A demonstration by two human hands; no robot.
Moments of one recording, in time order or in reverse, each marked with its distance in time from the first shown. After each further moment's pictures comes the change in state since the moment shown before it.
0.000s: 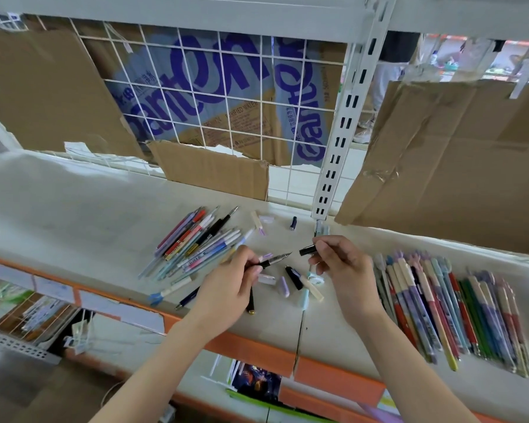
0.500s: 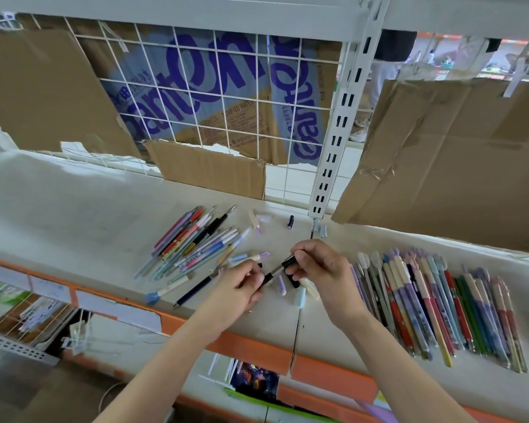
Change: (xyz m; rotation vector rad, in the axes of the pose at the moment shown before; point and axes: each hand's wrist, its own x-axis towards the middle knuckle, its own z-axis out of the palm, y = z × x) left_hand -0.002 0.023 0.003 -0.619 -0.231 -0.399; right_hand -0.007 0.004 0.009 -0.066 -0.205 0.031
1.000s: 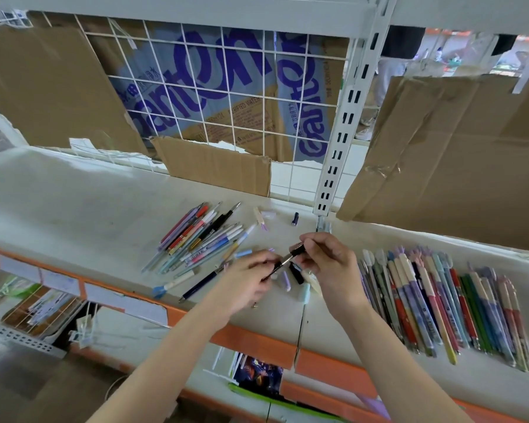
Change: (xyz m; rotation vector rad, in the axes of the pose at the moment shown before) left_hand -0.001 0.025 0.004 -0.055 -0.026 -0.075; right_hand 0.008 0.002 0.006 0.188 0.156 0.062
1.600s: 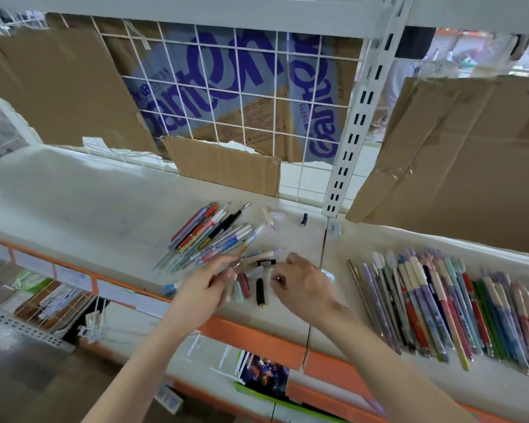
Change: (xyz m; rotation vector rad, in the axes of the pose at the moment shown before) left_hand -0.015 -0.052 -0.057 0.372 0.289 0.093; right_hand -0.001 0.026 0.031 -1.345 -0.373 -0.172
